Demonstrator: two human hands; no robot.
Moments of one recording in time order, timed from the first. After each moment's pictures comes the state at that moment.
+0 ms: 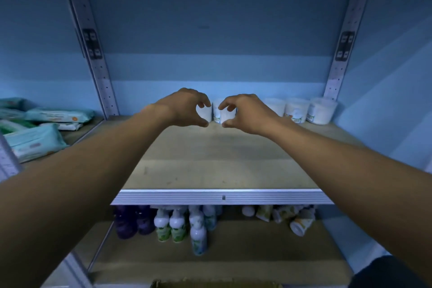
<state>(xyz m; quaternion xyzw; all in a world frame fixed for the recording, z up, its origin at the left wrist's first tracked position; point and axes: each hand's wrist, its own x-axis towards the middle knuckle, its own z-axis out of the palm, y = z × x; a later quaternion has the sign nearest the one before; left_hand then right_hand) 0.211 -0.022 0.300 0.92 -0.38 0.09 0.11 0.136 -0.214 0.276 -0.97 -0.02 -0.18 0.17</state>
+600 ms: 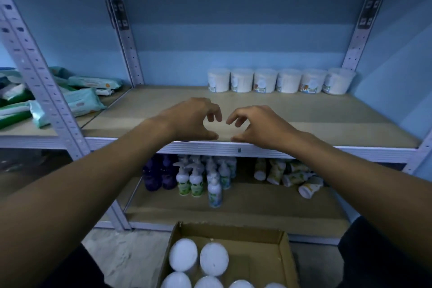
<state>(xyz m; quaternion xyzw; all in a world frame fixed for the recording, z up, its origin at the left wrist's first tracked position) 0.102 0.045 0.244 0.89 -0.44 0.07 0.07 0.032 -0.159 0.215 -0.97 -0.08 -0.13 0.19</state>
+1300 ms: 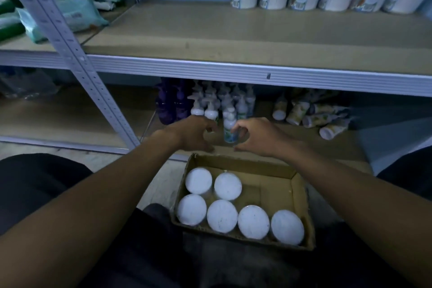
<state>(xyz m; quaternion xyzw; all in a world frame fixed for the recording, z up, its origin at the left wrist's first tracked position) 0.078 0.100 0.045 0.92 -0.33 -0.19 0.08 0.009 -0.107 0.032 -0.96 -0.05 0.09 0.25</state>
